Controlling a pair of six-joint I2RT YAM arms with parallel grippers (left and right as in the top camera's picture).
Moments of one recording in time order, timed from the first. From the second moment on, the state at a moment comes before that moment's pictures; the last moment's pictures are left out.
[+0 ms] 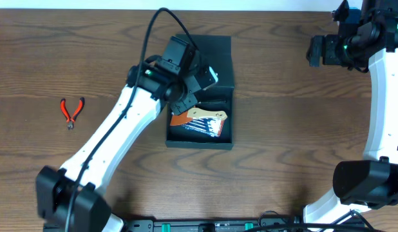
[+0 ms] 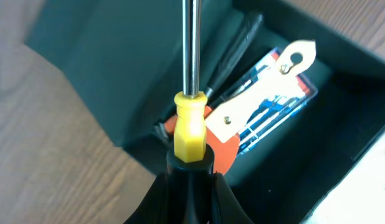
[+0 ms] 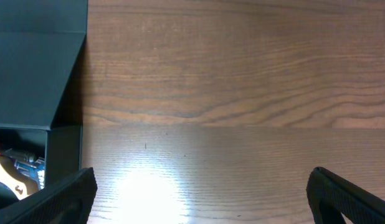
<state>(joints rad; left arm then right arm) -0.50 1.68 1.50 -0.98 0.07 0.57 -0.15 1.82 2.01 -1.32 -0.10 -0.10</state>
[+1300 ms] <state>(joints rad) -0.50 1.98 1.50 -0.95 0.05 0.59 -0.15 1.82 2.01 -1.33 -0.10 -0.10</state>
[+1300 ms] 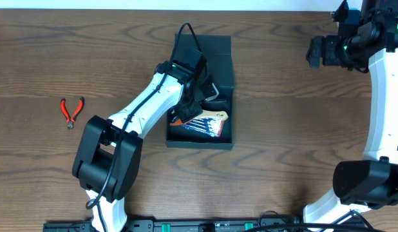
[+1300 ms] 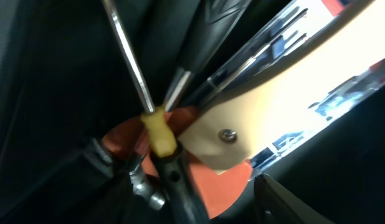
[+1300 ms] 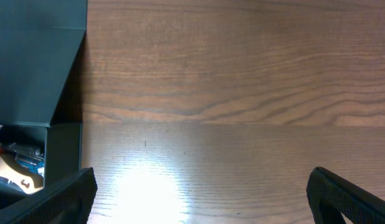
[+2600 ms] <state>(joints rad) 0.26 1.54 1.54 -1.16 -0.12 0.05 -0.15 1.82 2.01 -1.33 -0.10 -0.11</state>
